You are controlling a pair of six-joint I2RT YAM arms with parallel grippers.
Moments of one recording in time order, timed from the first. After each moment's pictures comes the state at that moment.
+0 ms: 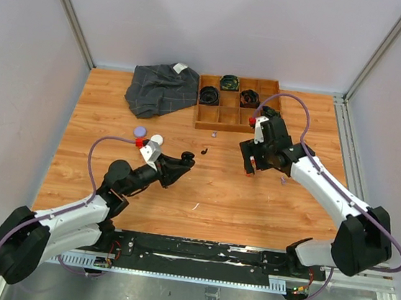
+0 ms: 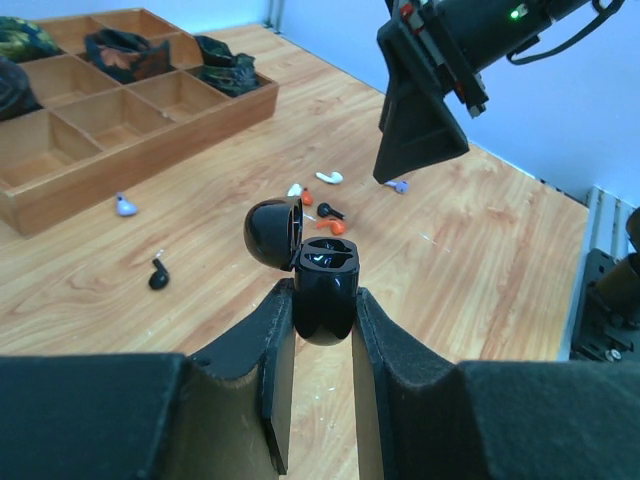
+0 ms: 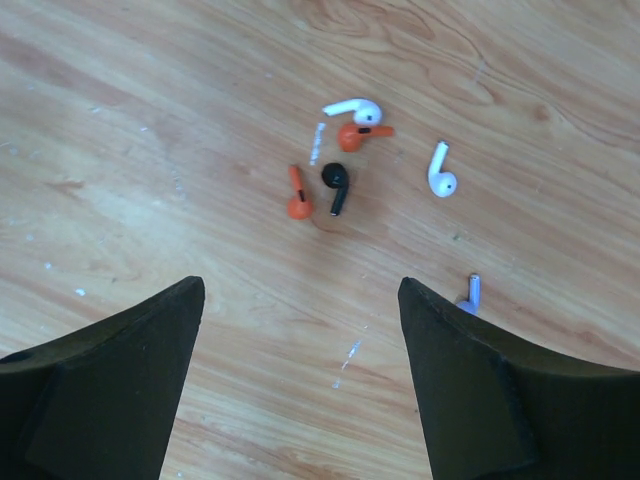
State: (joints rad) left arm -0.59 0.95 0.18 0.86 0.36 -0.28; right arm 0.50 1.33 1.02 -0.60 0.04 0.01
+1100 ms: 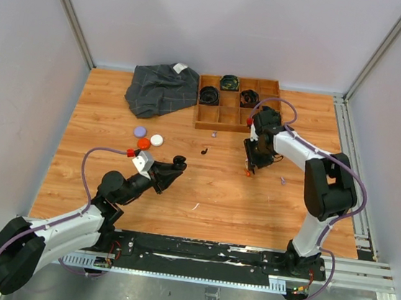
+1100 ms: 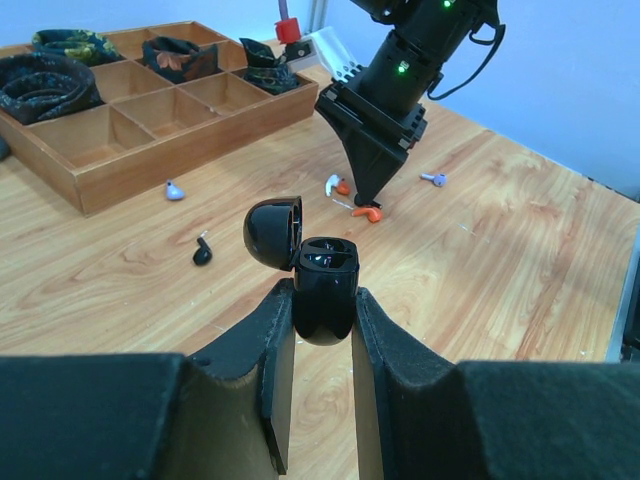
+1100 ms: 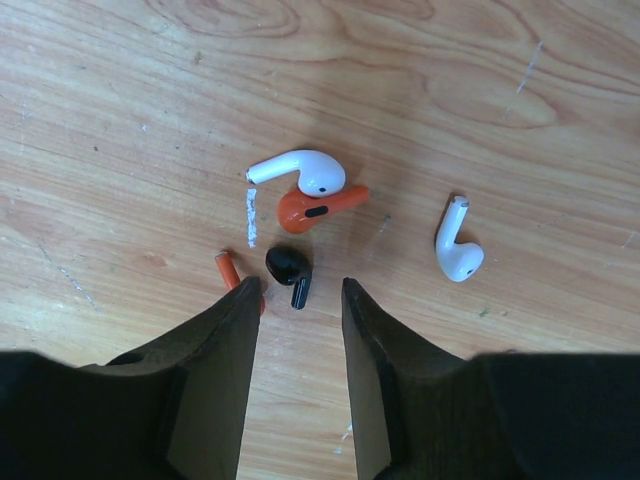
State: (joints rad) left arm -0.59 0.82 0.03 0.91 0.26 -0.21; right arm 0.37 1.81 1.21 -0.66 -0.01 0.08
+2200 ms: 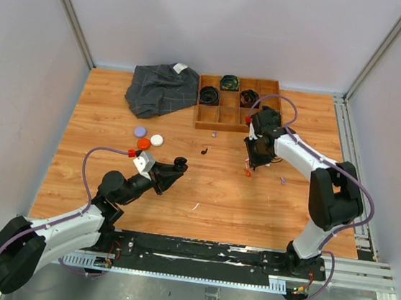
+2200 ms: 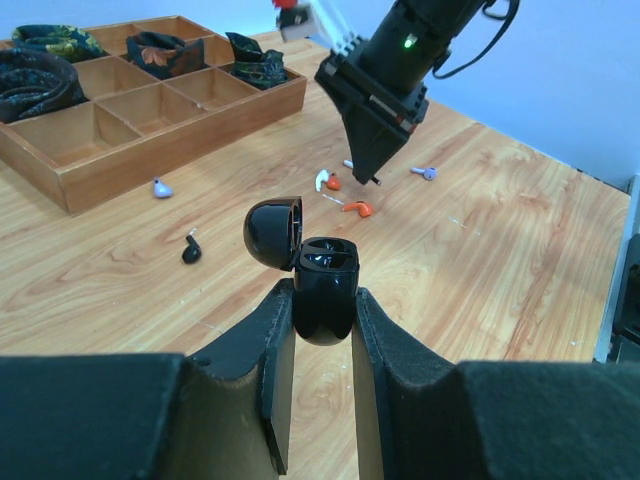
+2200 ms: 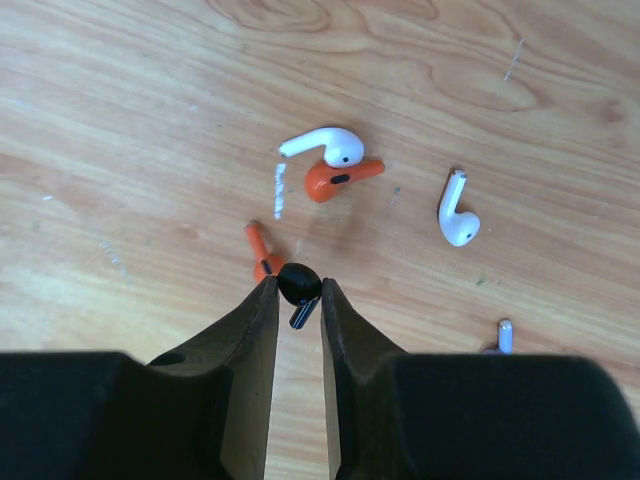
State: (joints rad) left arm -0.59 0.82 0.03 0.91 0.29 -0.22; right arm 0.41 1.76 1.18 -0.65 0.02 0.09
